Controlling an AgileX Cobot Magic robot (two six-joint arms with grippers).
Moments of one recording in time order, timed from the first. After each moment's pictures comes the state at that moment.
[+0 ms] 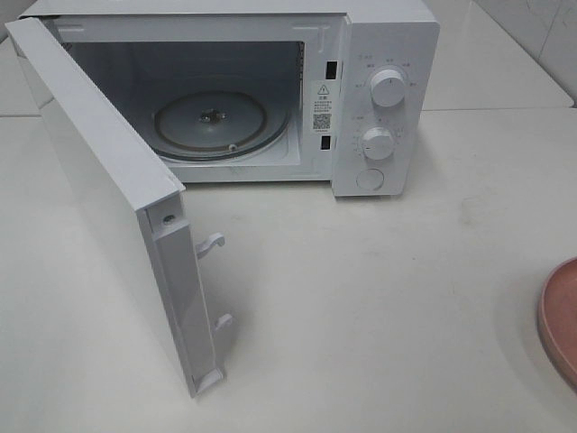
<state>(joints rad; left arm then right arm) -0.01 0.00 -0.50 -0.06 1.05 0.03 0.11 0.00 -0.51 0.06 1.04 0.07</state>
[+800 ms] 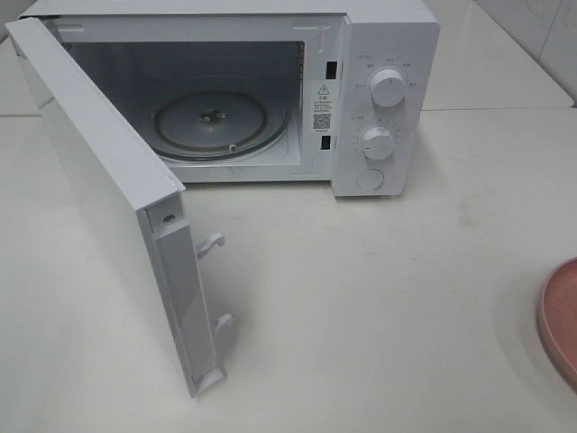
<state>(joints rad) -0.01 0.03 -0.51 -0.07 1.03 0.03 0.11 0.00 -0.51 0.06 1.04 0.07</state>
